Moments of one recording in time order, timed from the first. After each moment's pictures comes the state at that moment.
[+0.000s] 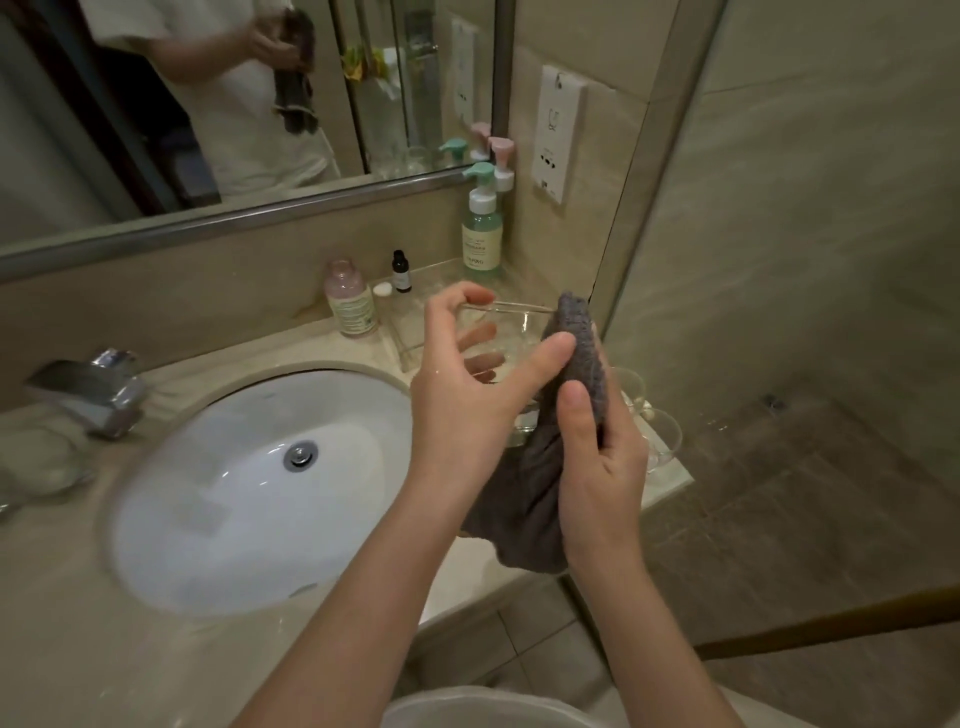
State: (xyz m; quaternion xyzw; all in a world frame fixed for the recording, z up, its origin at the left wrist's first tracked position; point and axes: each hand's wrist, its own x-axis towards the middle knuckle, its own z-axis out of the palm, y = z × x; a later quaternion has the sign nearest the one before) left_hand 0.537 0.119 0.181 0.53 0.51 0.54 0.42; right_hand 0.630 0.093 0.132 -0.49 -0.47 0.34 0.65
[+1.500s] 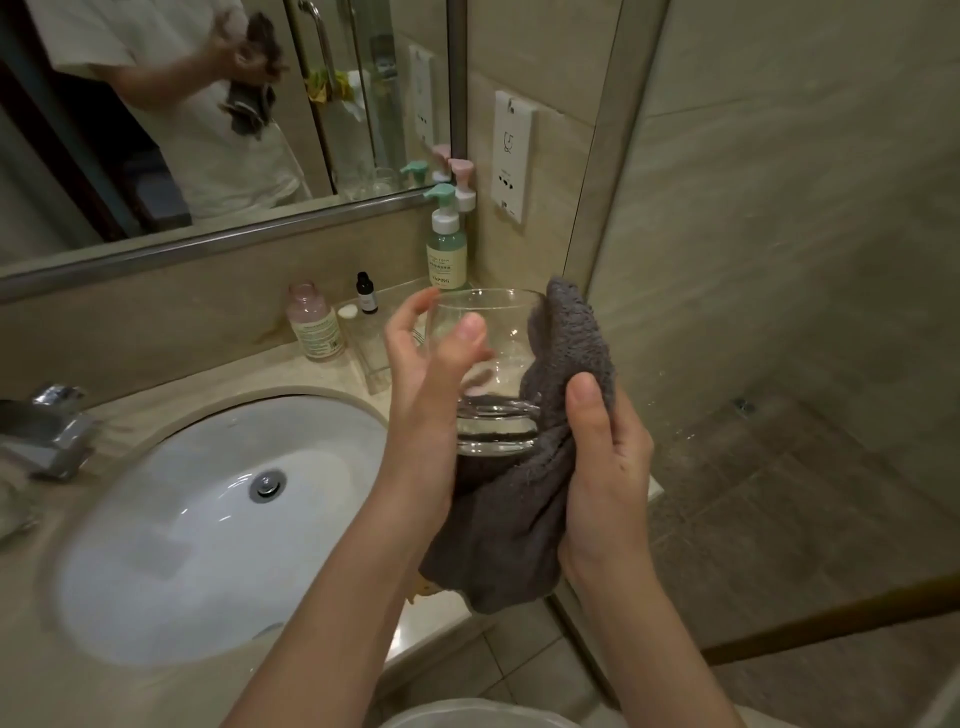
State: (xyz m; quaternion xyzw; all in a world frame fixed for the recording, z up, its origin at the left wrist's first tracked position) left_hand 0.554 0.129 0.187 0.44 0.39 0.60 0.55; right_hand 0.654 0.096 0.154 -0.43 -0.40 0.41 0.70
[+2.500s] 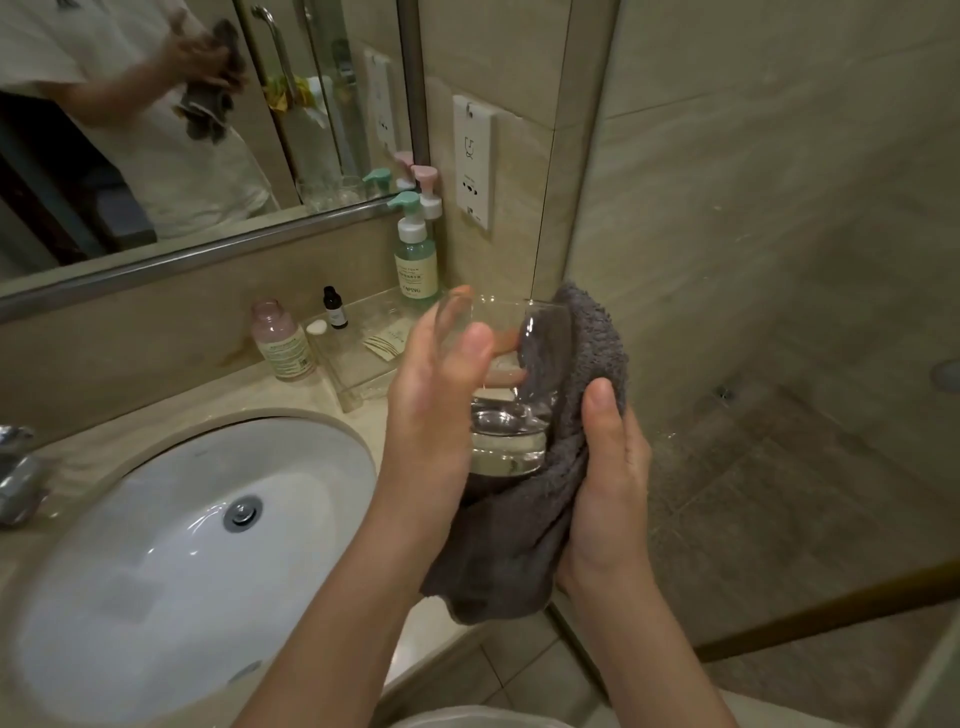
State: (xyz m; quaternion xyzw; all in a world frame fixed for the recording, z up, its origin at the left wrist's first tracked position) left_hand 0.575 0.135 0.193 0.52 0.39 0.56 0.51; right_hand 0.667 0.101 0.162 -0.37 -0.29 0.48 0.74
